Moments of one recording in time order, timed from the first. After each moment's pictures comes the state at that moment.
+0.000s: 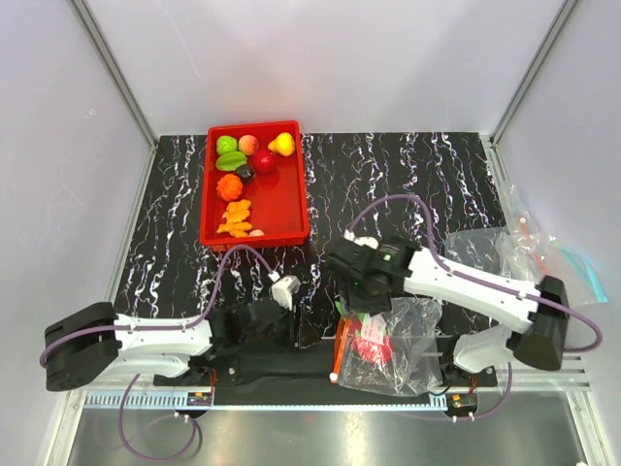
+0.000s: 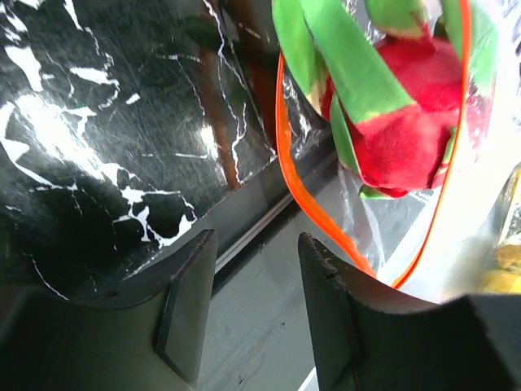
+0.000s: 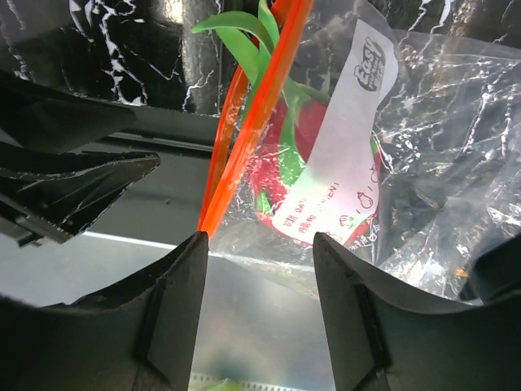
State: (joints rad) left arm -1.20 1.05 0.22 0.23 0.01 -0.97; right arm 1.09 1.36 1.22 -1.19 0.10 0.96
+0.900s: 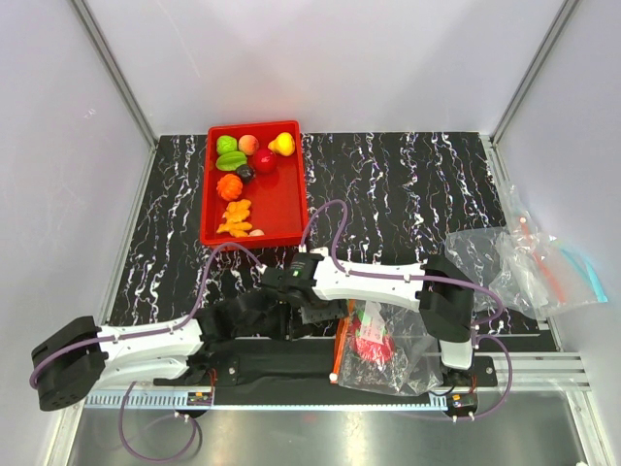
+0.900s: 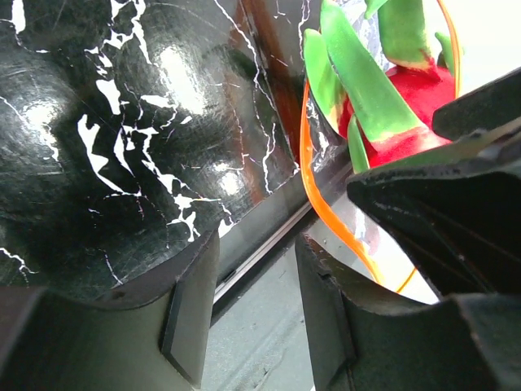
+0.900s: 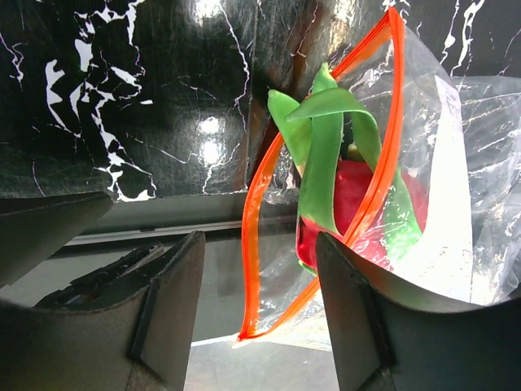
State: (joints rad) left arm -1.07 0.94 0.19 0.14 0.08 -0.90; right arm 1.28 1.90 1.55 -1.33 0.35 1.18
